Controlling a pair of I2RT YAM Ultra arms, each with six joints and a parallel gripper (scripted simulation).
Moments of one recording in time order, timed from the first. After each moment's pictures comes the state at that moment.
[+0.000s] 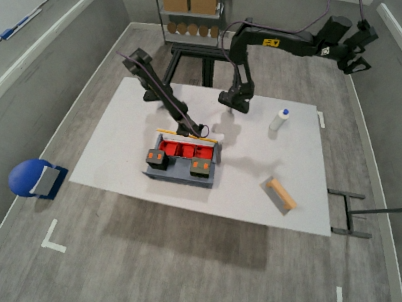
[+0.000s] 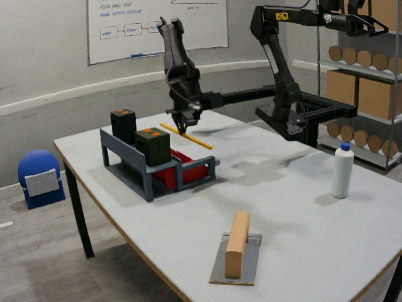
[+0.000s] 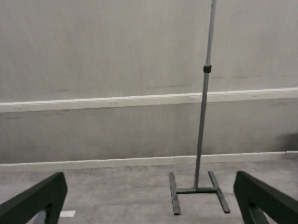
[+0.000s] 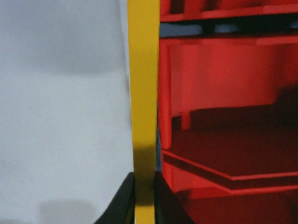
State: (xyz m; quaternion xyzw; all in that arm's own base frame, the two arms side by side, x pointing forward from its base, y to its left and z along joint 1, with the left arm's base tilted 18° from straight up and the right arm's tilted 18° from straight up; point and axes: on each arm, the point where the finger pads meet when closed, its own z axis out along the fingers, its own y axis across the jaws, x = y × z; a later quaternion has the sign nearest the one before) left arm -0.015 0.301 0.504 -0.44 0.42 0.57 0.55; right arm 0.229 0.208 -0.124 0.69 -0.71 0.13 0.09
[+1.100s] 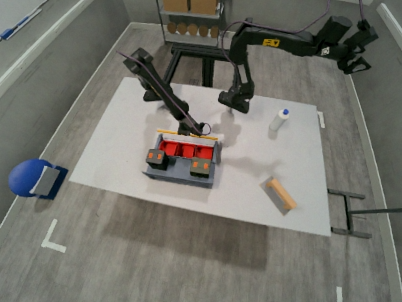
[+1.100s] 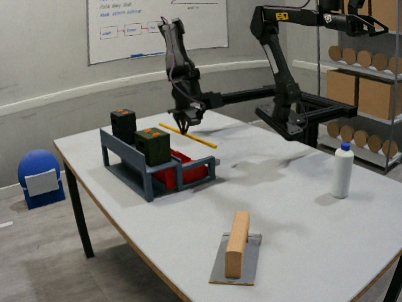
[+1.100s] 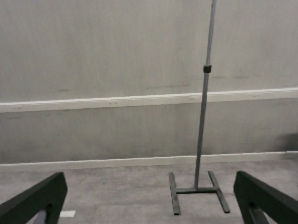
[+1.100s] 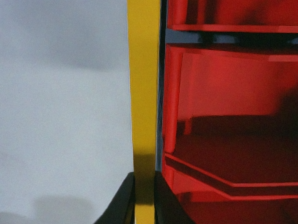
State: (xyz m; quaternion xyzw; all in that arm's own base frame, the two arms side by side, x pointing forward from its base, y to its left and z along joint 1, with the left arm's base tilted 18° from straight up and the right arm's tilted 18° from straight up) left arm -0.015 0.301 0.504 -0.44 0.42 0.57 0.55; right arm 0.223 0.212 -0.124 0.71 -0.69 0.13 0.10
